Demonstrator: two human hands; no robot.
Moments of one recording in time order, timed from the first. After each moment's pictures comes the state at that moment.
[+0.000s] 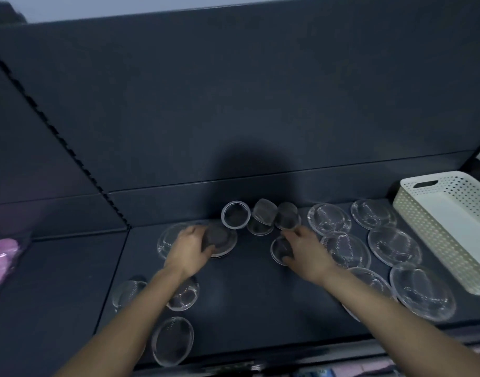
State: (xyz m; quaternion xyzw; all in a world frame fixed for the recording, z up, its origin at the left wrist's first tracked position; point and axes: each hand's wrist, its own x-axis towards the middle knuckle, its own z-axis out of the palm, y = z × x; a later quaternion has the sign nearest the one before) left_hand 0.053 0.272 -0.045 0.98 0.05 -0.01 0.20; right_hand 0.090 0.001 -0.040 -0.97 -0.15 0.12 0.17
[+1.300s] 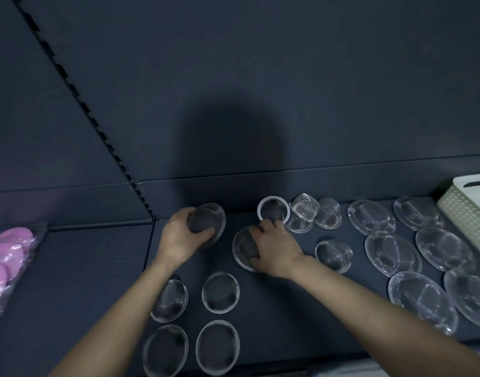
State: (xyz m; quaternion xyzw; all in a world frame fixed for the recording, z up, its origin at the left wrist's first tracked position) left_hand 0.056 0.362 -0.036 0.90 0.18 0.05 0.39; right_hand 0.093 0.153 -0.045 -0.95 -0.26 0.15 0.05
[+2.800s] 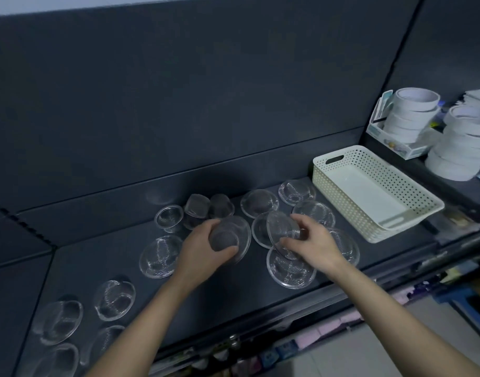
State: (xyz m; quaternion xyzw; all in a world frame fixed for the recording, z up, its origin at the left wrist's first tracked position) left_hand 0.029 0.105 -0.013 0.91 -0.02 0.02 0.42; right_hand 0.027 -0.138 -0.008 -0.87 0.05 0.02 0.50
